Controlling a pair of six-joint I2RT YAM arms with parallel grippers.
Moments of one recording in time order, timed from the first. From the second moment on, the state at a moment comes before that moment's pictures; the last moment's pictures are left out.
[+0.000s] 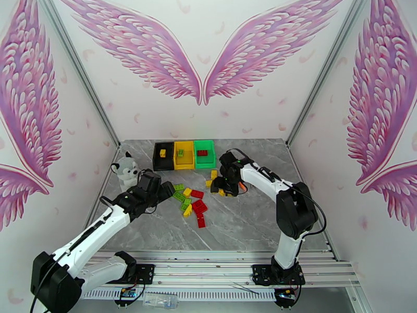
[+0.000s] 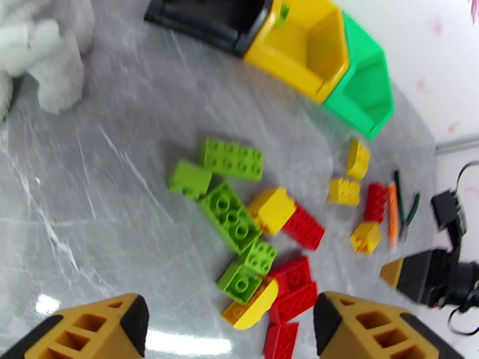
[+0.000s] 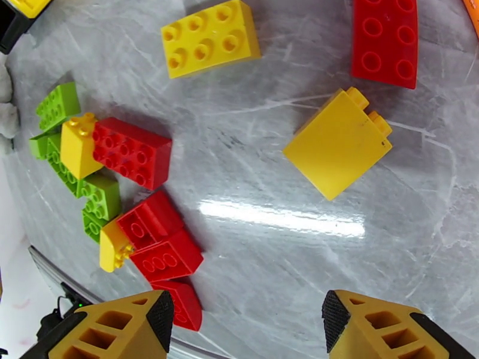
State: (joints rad) left arm -0.55 1.17 0.86 -0.61 -0.12 -0.90; right arm 0.46 1.86 1.44 -0.95 -0.28 0.53
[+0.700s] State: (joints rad) left arm -0.76 1.52 0.88 -0.55 -0.02 -0.81; right arm 0.45 1.87 1.34 -0.92 -0.31 0.55
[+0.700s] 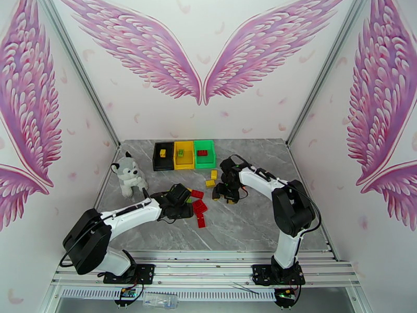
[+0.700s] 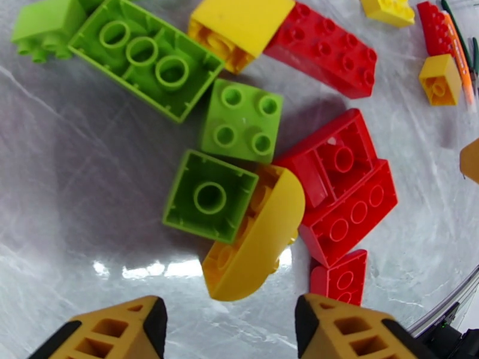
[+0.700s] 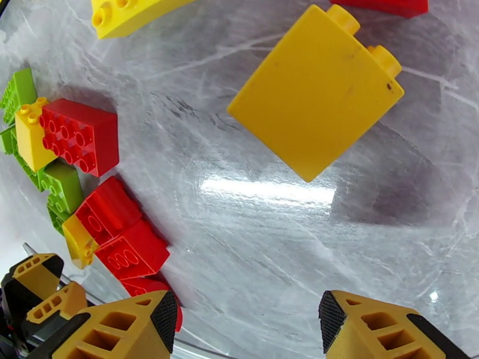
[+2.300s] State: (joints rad) left arm -0.52 1.04 0.63 -0.62 -0.06 -0.99; right arm 0.85 2.00 1.41 -0.99 -0.24 0.53
